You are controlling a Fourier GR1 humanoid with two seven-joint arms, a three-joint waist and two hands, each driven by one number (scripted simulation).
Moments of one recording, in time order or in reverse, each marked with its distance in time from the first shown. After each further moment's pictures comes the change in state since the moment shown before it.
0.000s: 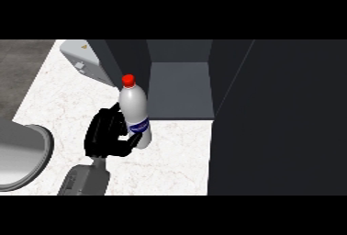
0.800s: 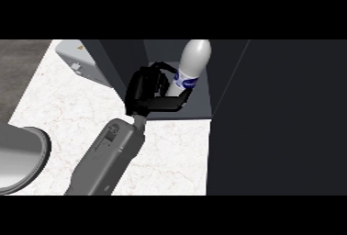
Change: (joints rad) left arm -0.439 -0.001 -0.203 0.207 -0.049 0.441 0.010; right arm -0.018 0.003 0.028 0.029 0.011 -0.015 -0.015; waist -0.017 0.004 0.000
